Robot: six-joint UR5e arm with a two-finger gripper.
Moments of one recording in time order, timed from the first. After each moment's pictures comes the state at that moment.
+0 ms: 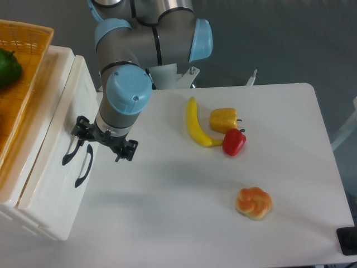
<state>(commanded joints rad) 2.23 -1.87 -1.53 -1.43 1.21 0.54</state>
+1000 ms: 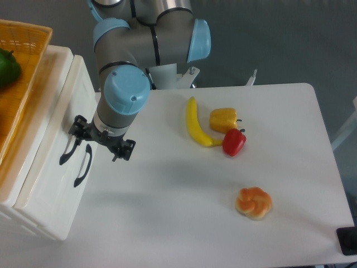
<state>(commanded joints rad) 2.22 -1.87 -1.53 -1.43 1.20 0.54</state>
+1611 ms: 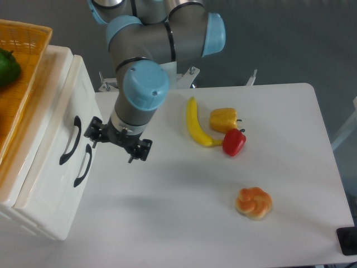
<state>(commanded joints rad) 2.35 -1.86 -1.50 -1.41 1.27 0.58</state>
